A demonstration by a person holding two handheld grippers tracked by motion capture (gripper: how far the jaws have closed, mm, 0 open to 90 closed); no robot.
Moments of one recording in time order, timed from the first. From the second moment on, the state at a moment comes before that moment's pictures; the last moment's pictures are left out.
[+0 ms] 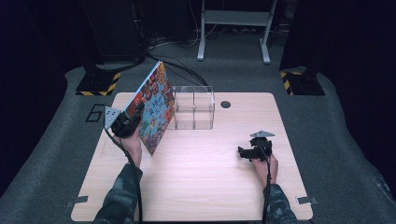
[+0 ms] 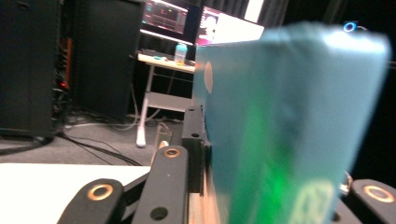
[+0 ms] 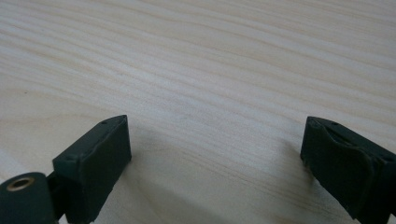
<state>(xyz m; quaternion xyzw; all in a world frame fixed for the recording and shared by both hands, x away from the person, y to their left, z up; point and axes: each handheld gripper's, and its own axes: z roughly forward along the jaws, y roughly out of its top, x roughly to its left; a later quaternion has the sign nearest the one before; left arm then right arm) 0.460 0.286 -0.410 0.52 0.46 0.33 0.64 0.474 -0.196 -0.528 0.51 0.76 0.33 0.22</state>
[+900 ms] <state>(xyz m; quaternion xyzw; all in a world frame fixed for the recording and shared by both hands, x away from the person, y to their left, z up) 0.458 0.294 -0.414 0.56 0.50 0.27 0.61 0.473 -0.196 -0.528 0.51 0.76 0.33 0.22</state>
